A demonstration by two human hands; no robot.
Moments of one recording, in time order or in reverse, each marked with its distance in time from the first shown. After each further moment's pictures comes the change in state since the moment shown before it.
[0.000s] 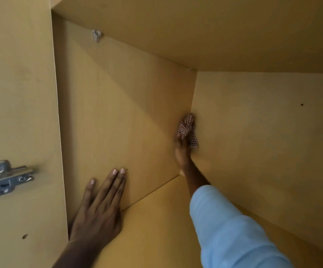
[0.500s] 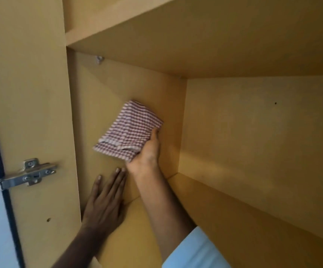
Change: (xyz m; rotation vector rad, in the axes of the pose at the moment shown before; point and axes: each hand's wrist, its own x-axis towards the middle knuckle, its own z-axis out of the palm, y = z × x) left_hand 0.000 0.006 -0.028 0.048 -0.101 0.015; right_hand -0.176 -0.223 -0.001 1.306 -0.275 0.530
